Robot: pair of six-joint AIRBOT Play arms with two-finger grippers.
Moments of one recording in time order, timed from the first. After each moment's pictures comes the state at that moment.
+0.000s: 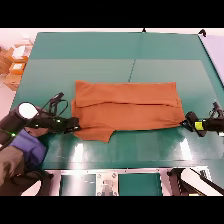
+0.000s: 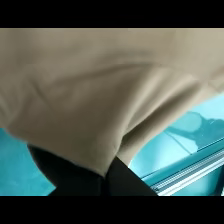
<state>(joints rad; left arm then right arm) -0.18 -0.96 0.66 0.94 -1.10 -1.55 -0.67 -1.08 0.62 -1.03 1.05 1.45</state>
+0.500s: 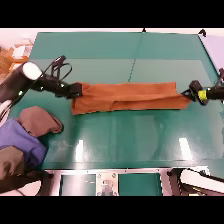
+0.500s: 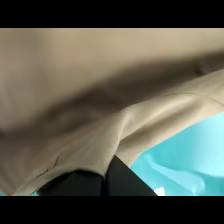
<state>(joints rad) -0.18 -1.34 1.20 1.02 -1.08 -1.50 -0.48 -1.32 1.06 -0.93 1.03 1.50</state>
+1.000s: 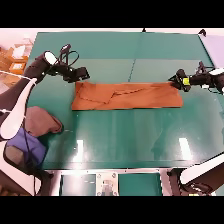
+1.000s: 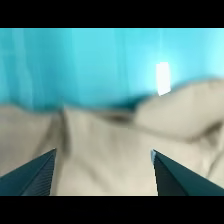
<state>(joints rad) -0.14 -1.79 1.63 1.04 -0.92 -1.48 -0.40 -1.86 1.55 -0.79 1.02 1.51</state>
